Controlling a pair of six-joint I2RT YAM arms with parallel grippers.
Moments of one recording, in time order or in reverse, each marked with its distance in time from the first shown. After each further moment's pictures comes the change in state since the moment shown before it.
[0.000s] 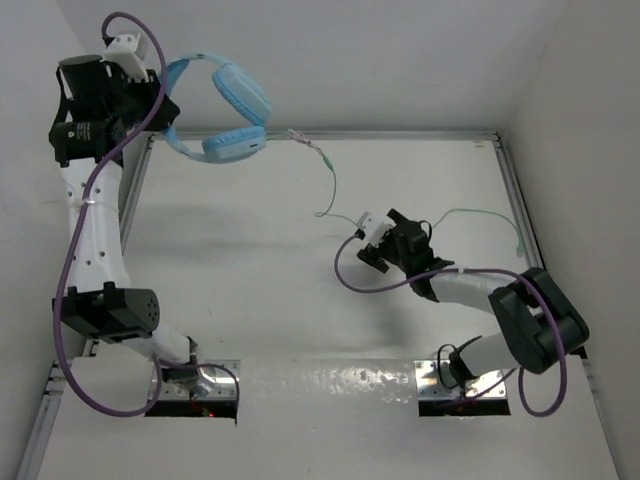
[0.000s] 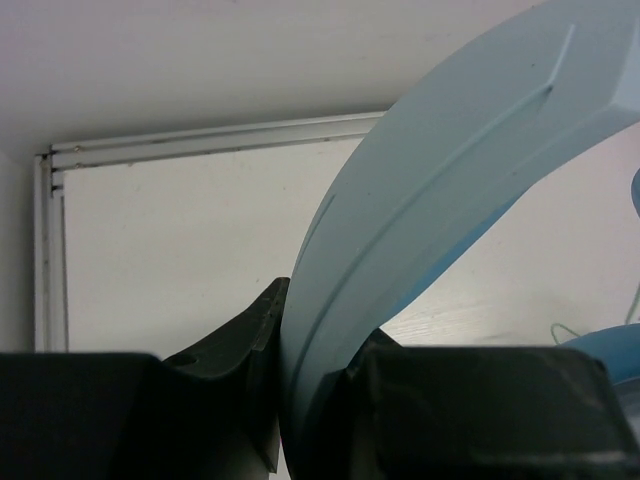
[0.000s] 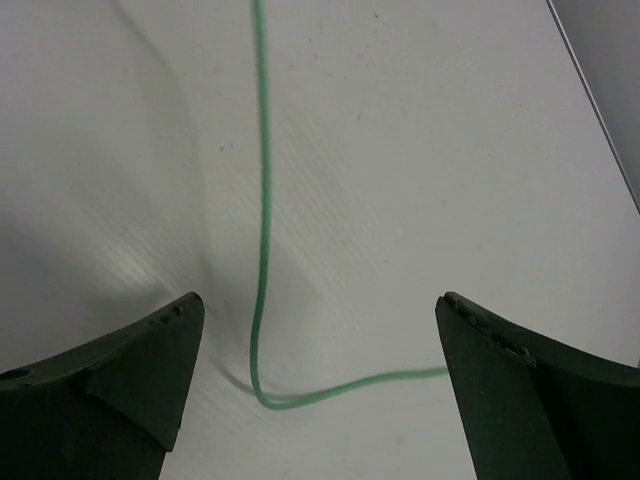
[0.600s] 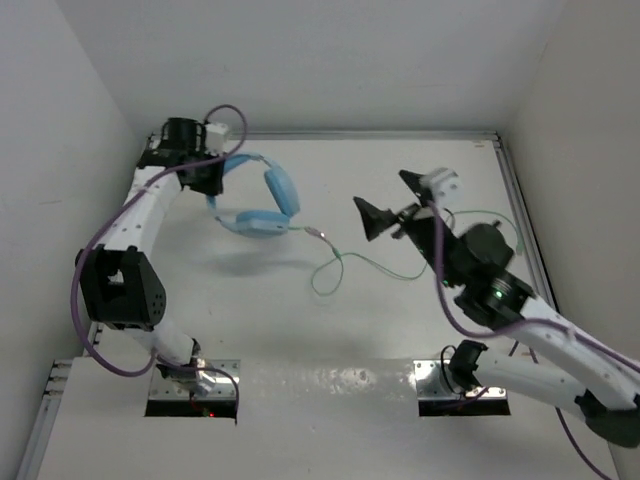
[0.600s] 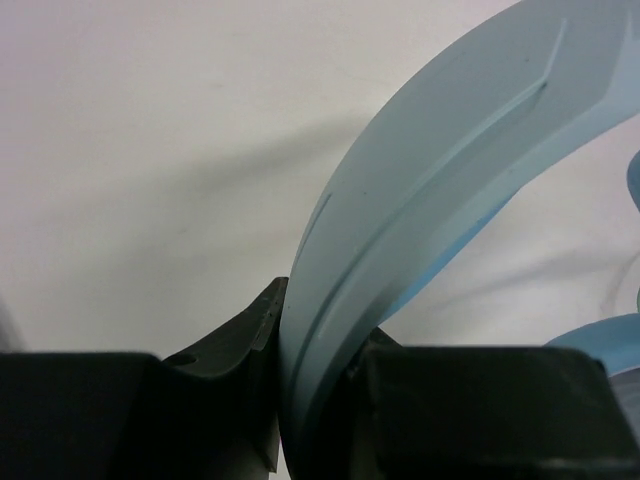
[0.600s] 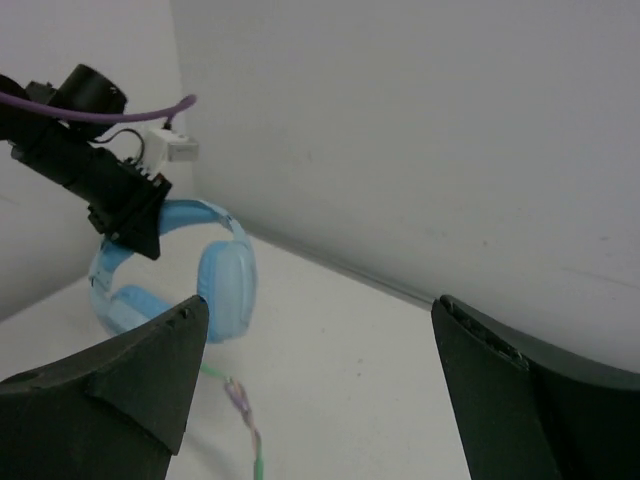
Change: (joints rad) left arm -0.252 0.085 -0.479 0.029 -0.216 0.204; right arm 0.373 -0.513 0.477 -0.306 0.230 0.468
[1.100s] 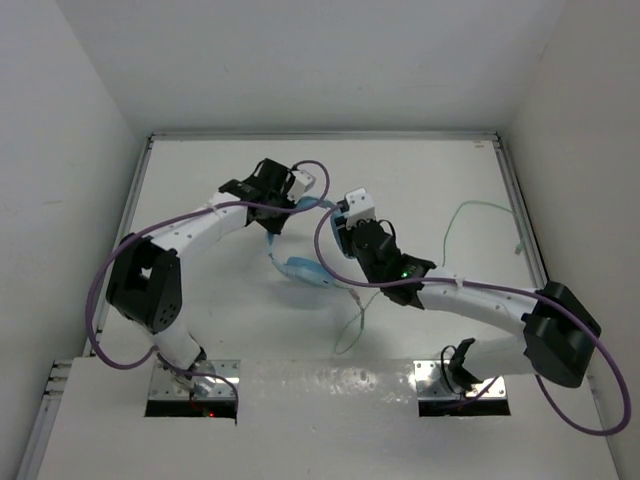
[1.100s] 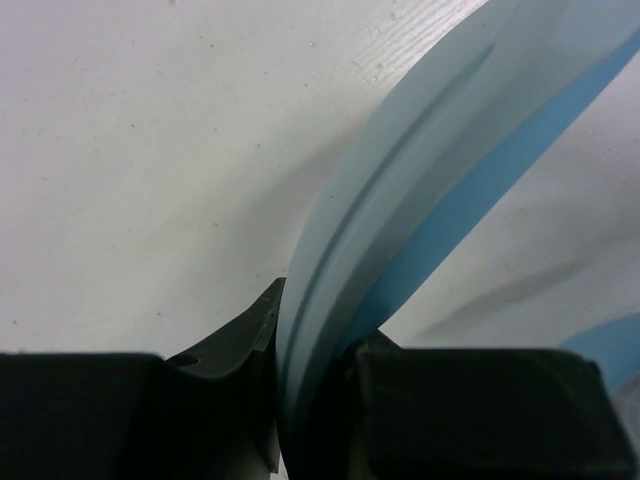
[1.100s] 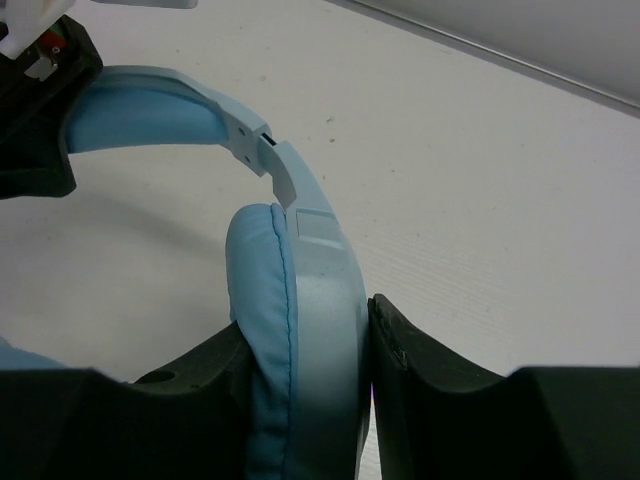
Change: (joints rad) left arm -0.399 0.048 -0.182 0.148 -0.170 -0.004; right arm 0.012 0.441 -0.186 0.120 0.267 0.193
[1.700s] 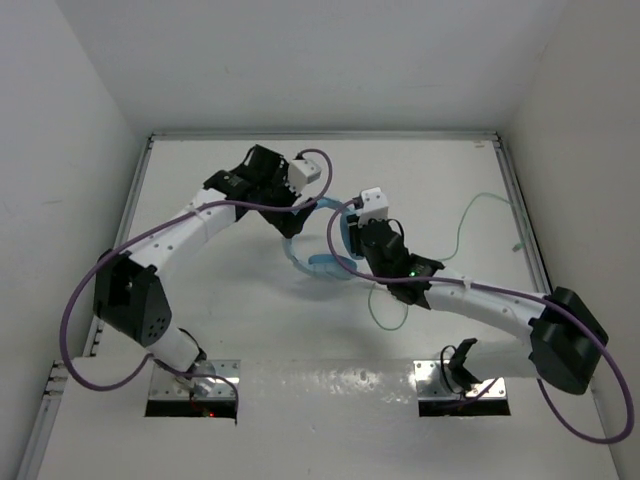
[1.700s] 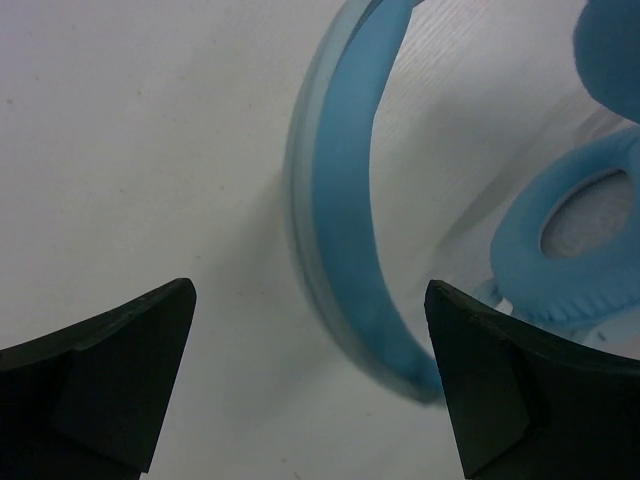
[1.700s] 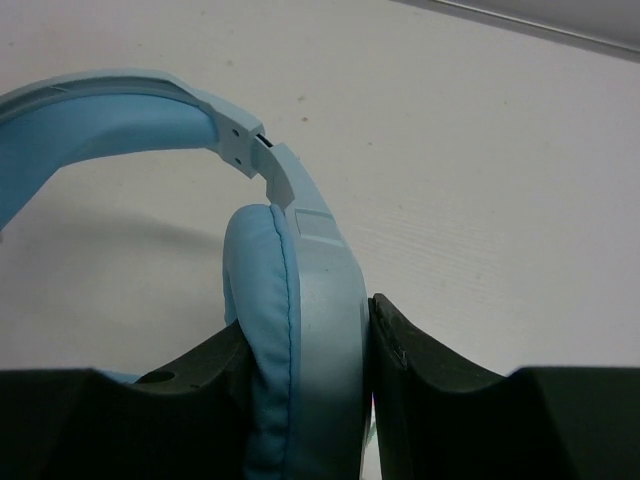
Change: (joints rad) left arm 0.001 -0.116 0.106 -0.091 0.189 0.084; right arm -0.056 -0.061 -0.032 -0.081 0.002 0.100
